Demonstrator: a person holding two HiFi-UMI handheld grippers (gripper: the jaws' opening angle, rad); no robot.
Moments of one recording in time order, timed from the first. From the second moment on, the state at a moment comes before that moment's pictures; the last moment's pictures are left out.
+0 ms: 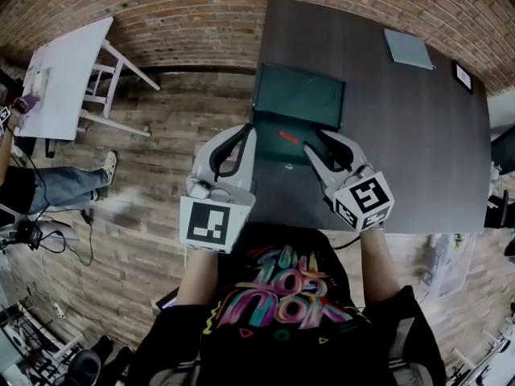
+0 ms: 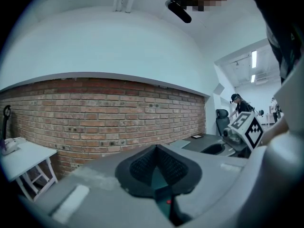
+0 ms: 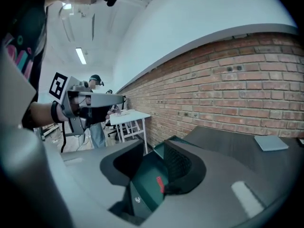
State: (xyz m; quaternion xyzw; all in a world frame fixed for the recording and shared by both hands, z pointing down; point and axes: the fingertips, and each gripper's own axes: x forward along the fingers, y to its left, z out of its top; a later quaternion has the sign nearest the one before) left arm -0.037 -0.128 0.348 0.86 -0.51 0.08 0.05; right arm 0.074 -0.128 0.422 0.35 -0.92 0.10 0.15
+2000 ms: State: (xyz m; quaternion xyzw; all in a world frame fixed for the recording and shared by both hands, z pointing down) left arm -0.054 -0.182 0.370 0.85 -0.51 0.08 0.06; right arm 0.035 -0.160 0.626 0.20 -0.84 0.15 0.49
